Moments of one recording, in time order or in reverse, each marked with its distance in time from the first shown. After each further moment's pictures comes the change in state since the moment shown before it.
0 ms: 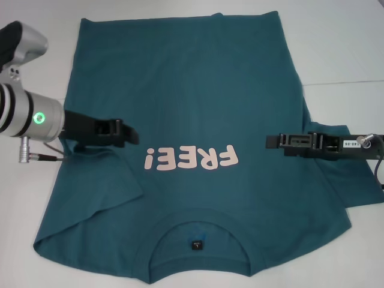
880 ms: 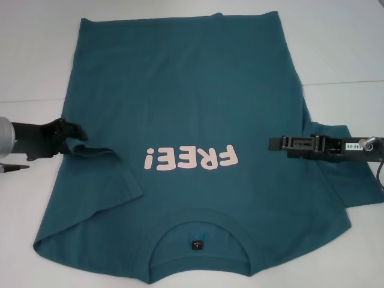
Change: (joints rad) left arm 0.091 0.033 -0.139 -0.083 0.028 -0.193 -0.165; right arm -0.010 0.000 -0.002 0.000 -0.001 0.011 -0.009
